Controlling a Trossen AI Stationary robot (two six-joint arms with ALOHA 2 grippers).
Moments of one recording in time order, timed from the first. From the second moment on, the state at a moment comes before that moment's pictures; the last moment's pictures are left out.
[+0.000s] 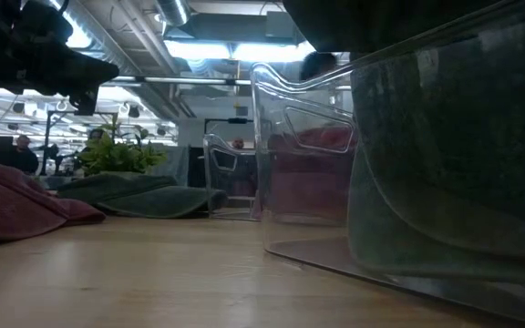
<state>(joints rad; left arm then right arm) 0.02 0.01 0.01 0.03 -0.01 -0.14 0.01 0.00 0.60 -0.41 -0.07 0.15</state>
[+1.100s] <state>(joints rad) 0.02 0.02 0.01 0.03 -0.01 -0.14 0.01 0.00 0.03 0.28 0.24 0.28</state>
